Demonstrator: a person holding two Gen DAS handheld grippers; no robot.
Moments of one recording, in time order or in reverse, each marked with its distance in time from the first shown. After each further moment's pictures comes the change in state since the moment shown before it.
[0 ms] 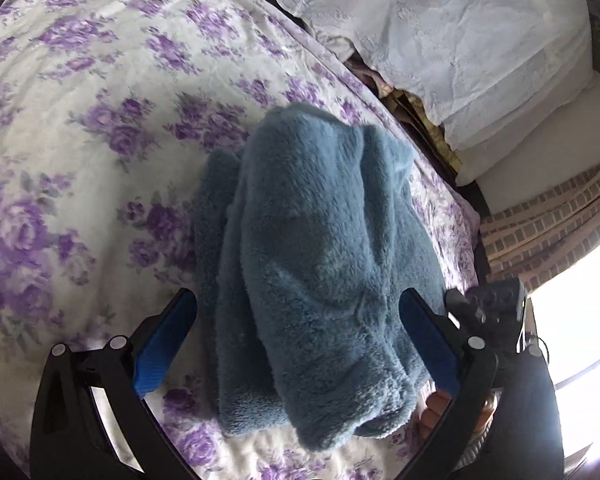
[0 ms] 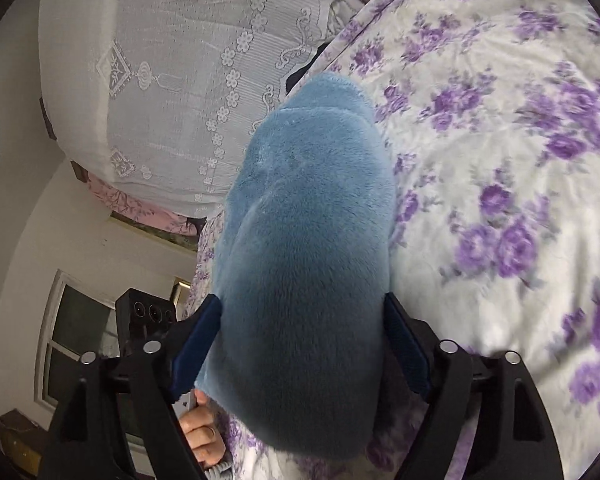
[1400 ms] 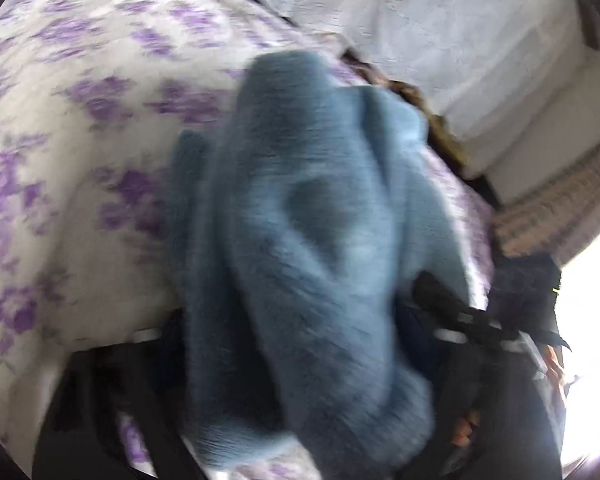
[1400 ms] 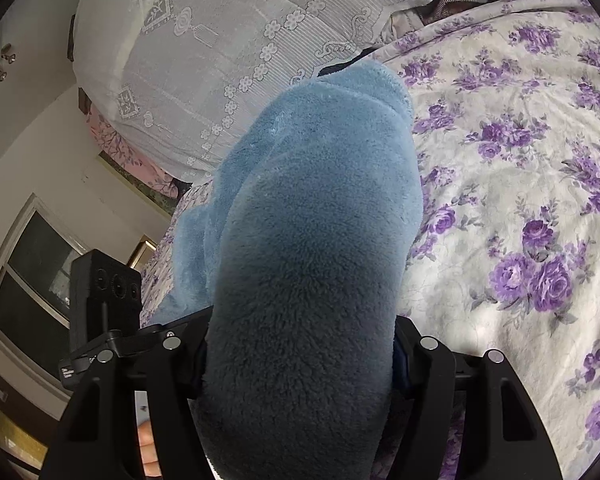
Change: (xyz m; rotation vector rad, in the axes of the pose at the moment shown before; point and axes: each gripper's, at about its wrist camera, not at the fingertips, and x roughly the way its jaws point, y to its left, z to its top) left arm 0.011 -0.017 -0.032 0.060 -0.083 0.013; right arm 0.017 0.022 -0.015 -0.282 -0.009 -0.109
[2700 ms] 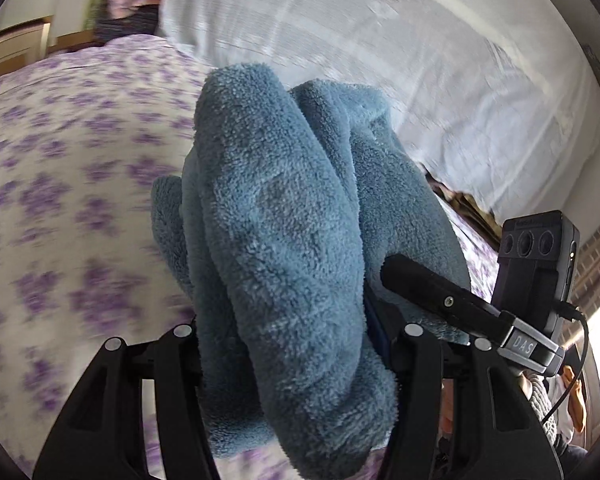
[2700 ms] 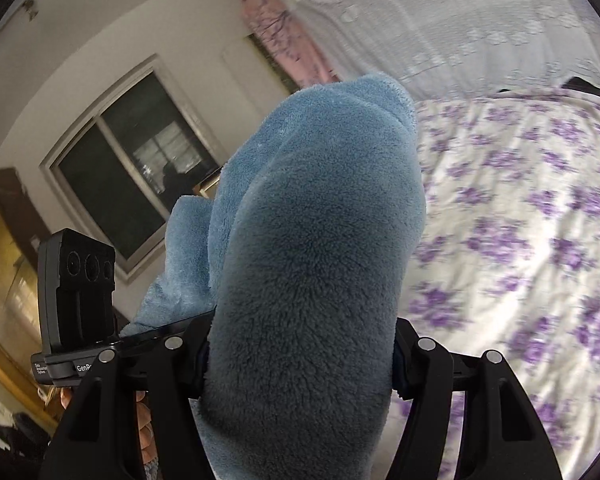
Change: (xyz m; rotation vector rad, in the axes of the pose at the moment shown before) left arm -0.300 0.030 -0.134 -0.134 -0.397 0.400; right arm 0.056 0.294 -0.096 -0.440 0.266 0.333
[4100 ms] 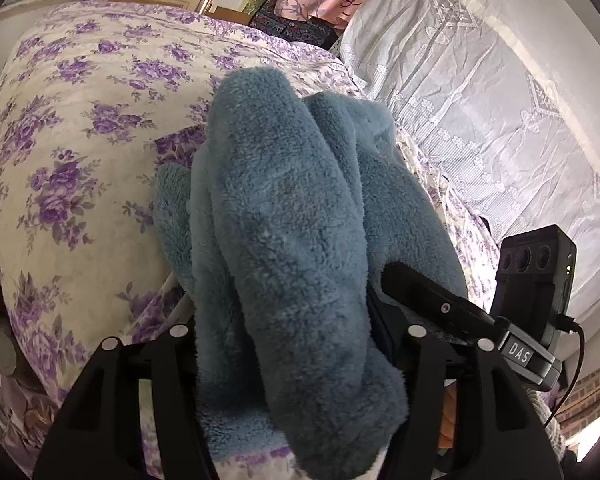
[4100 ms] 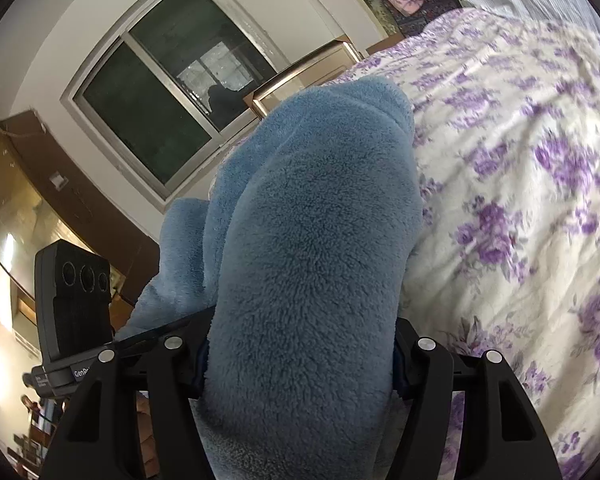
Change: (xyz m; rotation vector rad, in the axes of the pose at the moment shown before) left arm -0.076 0.226 -0.028 -0.344 -0.121 0.219; right arm 0.239 0.116 -0.030 -0.056 0.295 0.198
